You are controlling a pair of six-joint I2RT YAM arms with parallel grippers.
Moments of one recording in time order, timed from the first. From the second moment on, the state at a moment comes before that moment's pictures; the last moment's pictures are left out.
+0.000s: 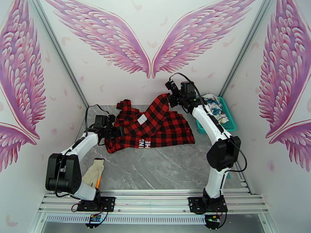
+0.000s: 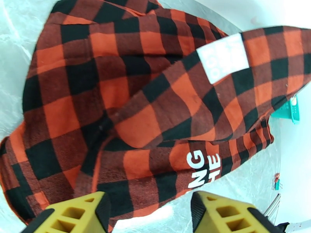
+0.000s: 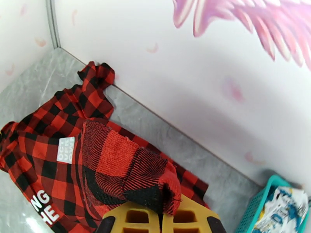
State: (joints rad) left arm -0.07 1.54 1.04 -0.39 0.42 -0.32; right arm 0.26 1.87 1.88 -0.45 -0.23 -0.46
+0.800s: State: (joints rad) left arm -0.02 1.54 1.04 -0.39 0.42 -0.32; right arm 0.25 1.60 1.03 0.21 -0.01 -0.98
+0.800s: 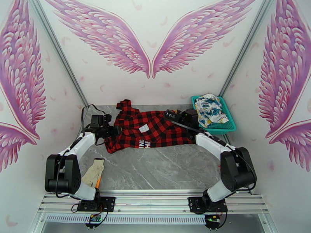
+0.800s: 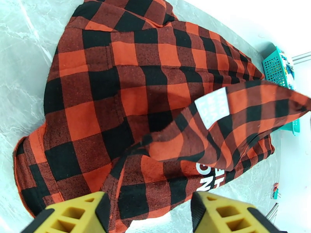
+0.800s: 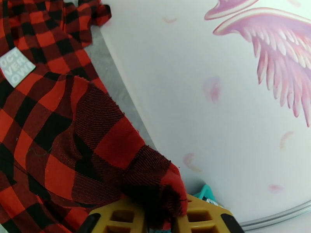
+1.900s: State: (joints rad) left arm -0.06 1.53 1.05 -0.40 0.43 -0.31; right arm 0.11 1.83 1.40 -0.78 0.17 0.04
